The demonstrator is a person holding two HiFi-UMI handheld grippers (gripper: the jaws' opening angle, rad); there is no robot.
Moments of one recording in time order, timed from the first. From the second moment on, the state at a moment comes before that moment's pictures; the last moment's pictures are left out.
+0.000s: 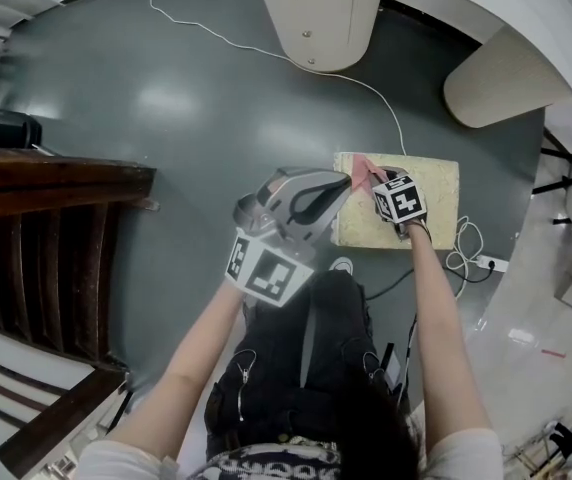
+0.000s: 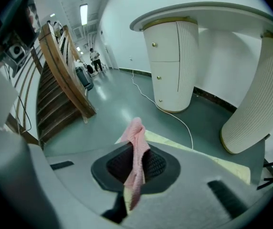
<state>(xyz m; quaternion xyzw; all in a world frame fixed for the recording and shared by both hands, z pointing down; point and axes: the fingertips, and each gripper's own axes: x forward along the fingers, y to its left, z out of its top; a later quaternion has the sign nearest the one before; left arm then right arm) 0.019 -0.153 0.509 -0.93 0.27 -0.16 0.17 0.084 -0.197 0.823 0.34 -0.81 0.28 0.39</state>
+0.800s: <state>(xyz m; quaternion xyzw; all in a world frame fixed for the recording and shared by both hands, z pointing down) 0.065 -0.141 0.512 -0.94 0.25 -0.15 0.16 0.326 -0.189 0.833 0.47 -0.68 0.31 0.46</state>
